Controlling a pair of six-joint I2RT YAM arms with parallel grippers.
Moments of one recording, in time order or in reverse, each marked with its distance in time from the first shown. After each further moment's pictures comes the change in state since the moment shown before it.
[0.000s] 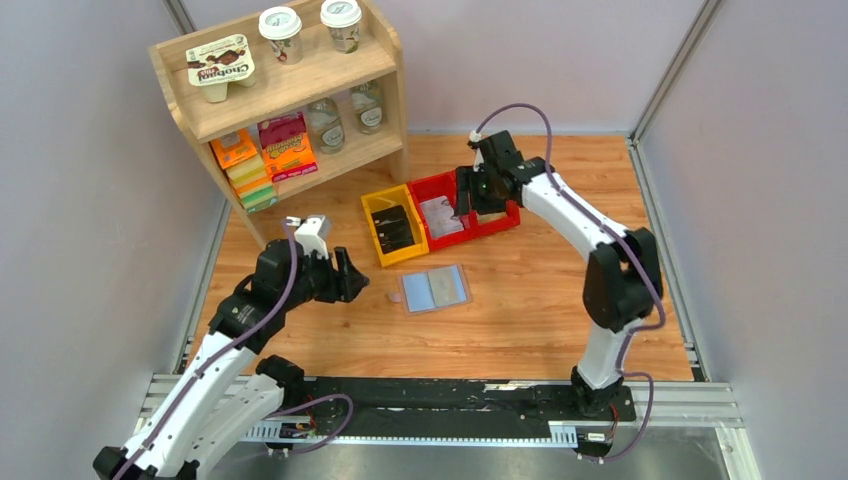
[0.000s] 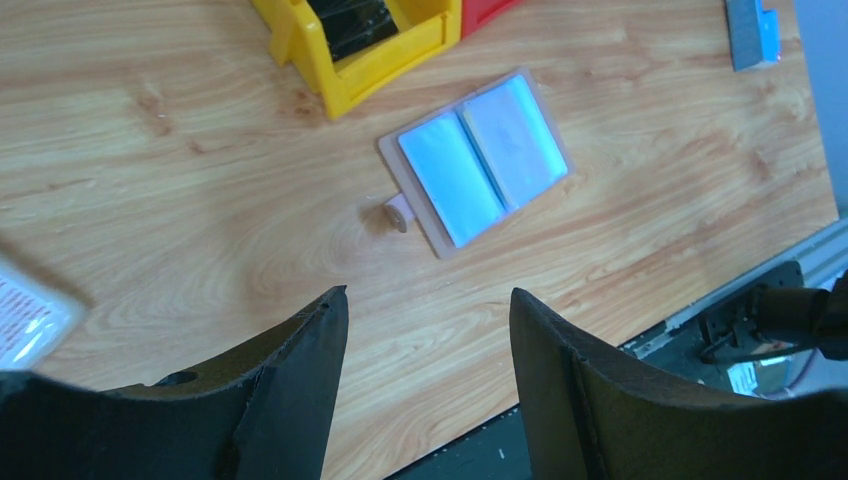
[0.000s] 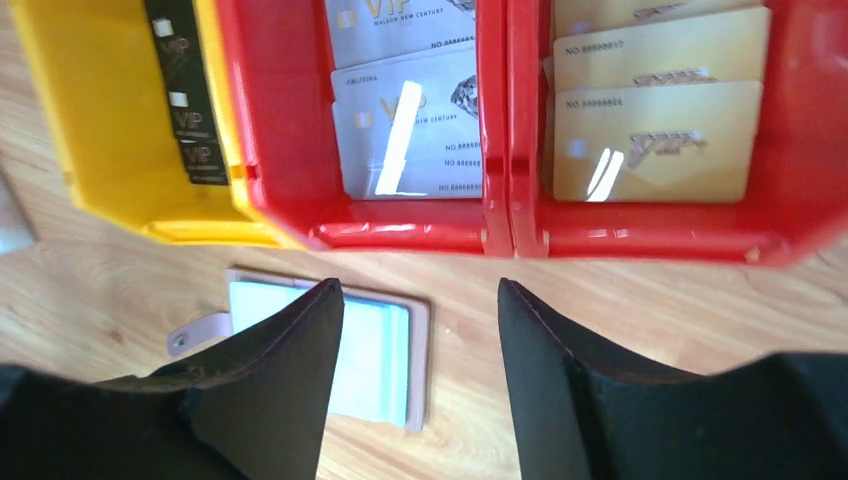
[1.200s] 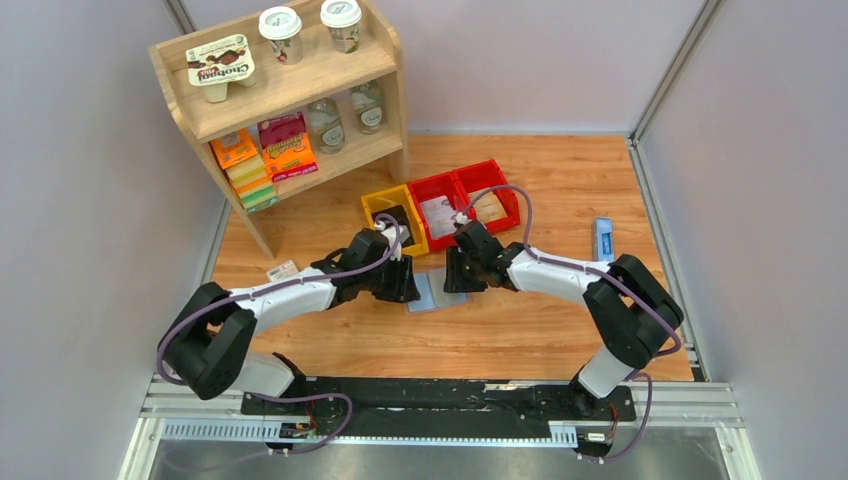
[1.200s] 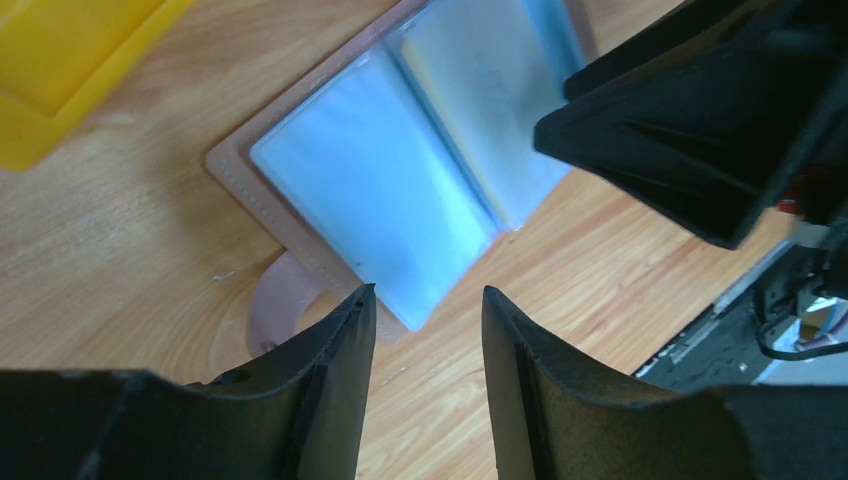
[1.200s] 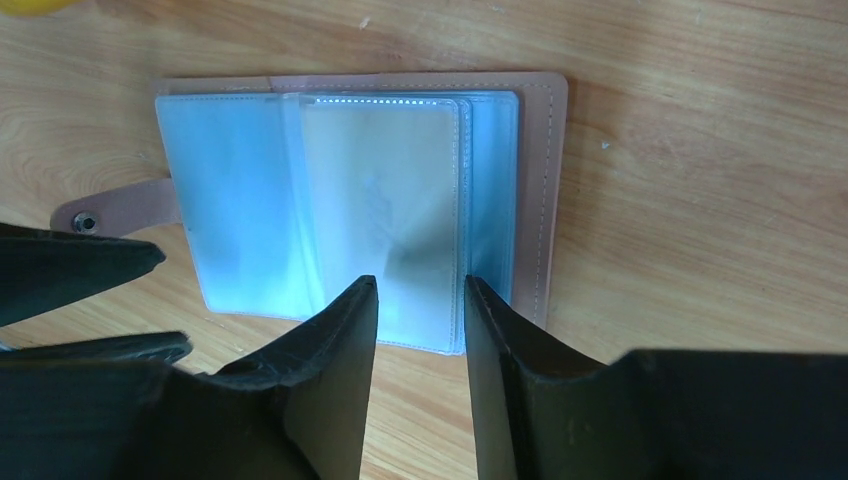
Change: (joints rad) left arm -0.217 0.741 -0.034 0.520 0.119 -0.077; right arm 0.288 -0.285 -0.736 0.456 0.116 0.349
